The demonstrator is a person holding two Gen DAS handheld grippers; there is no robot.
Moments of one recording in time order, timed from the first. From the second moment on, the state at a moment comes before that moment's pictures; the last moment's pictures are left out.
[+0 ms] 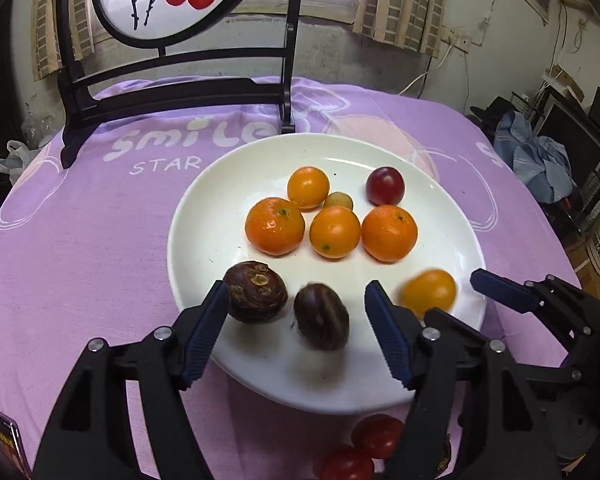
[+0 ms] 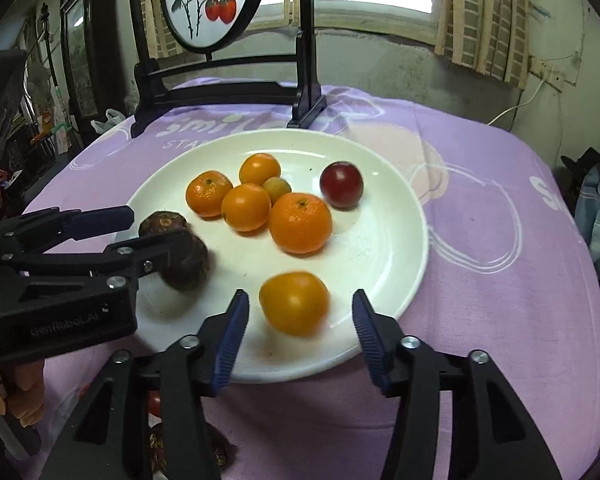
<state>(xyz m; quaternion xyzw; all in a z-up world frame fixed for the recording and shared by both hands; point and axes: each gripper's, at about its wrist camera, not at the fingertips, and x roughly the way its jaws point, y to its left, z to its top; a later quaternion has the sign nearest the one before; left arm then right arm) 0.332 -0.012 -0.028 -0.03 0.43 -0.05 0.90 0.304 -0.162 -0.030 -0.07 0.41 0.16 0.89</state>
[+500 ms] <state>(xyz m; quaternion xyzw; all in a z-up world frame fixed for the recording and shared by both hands) 0.227 -0.003 0.002 -0.02 0.40 -0.05 0.91 0.215 -0.188 -0.005 -0.06 0.40 0.18 0.90</state>
